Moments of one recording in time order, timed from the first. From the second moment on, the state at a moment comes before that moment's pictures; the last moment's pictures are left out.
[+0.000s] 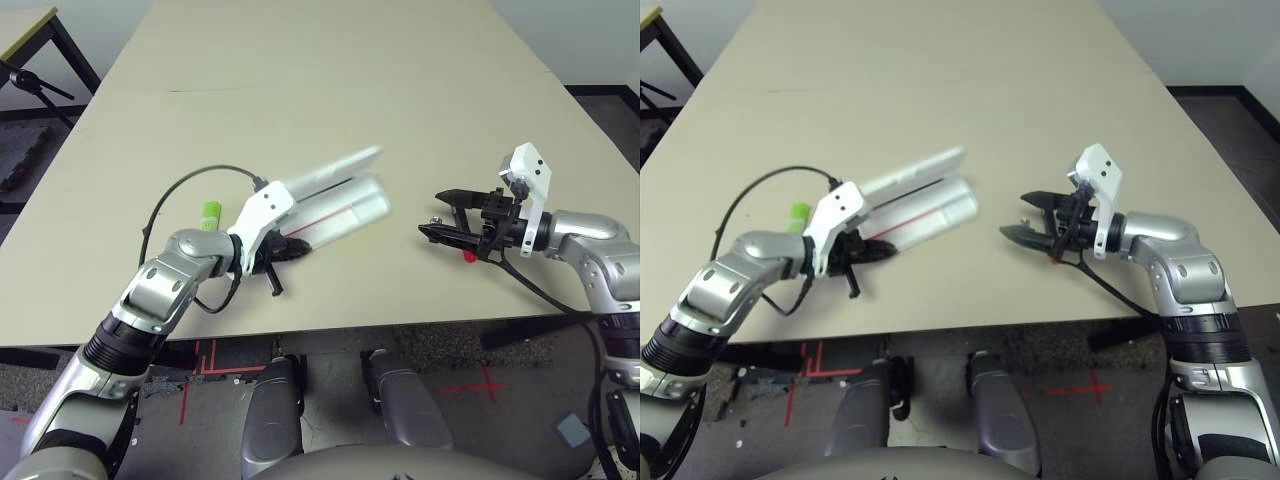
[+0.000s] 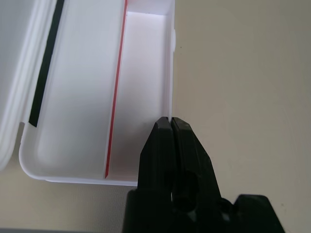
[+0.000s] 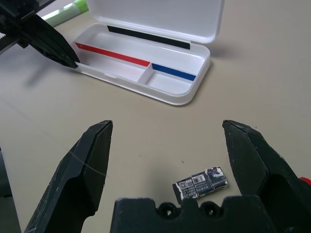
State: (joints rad) left arm -0.44 0.69 -0.29 -0.21 -0.27 0.73 -0.85; right arm -0.39 -0.68 -0.05 0.00 0.42 0.52 1.06
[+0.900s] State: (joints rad) left arm -0.43 0.83 -0.30 -0.25 -0.25 0.47 -1.19; right arm -0.38 -0.73 -0.01 -0.04 0.43 0.55 1.14
